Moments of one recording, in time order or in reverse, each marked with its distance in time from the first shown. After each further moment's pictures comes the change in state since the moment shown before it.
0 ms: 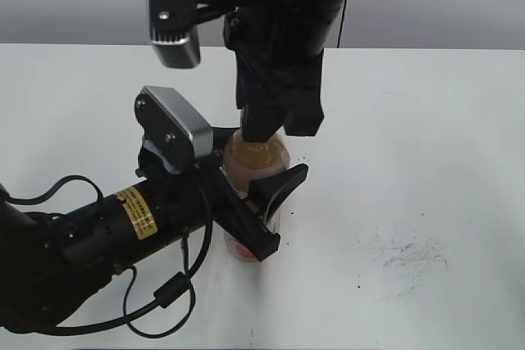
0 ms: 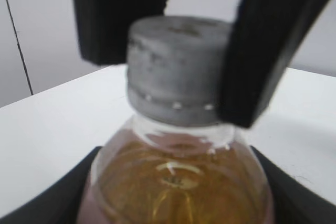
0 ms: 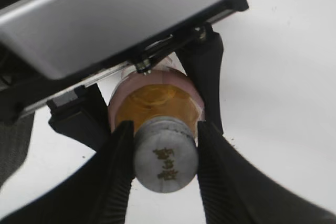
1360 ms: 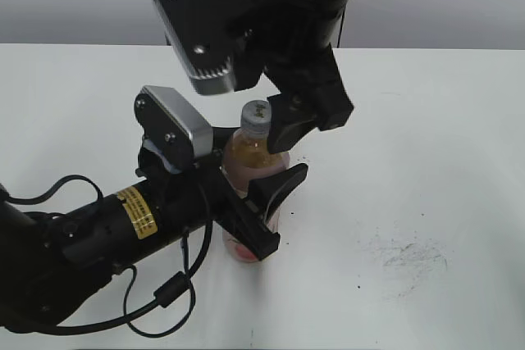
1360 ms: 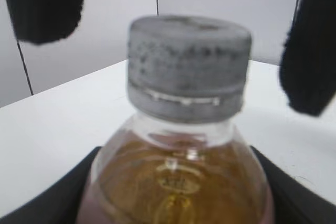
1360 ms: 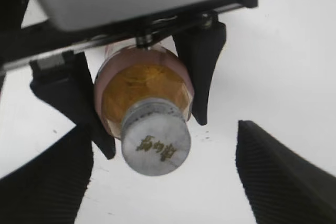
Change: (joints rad) left arm 0.000 0.000 -0.001 -0.001 0.000 0.003; right arm 0.000 -0.002 0.000 -0.046 0.000 -0.298
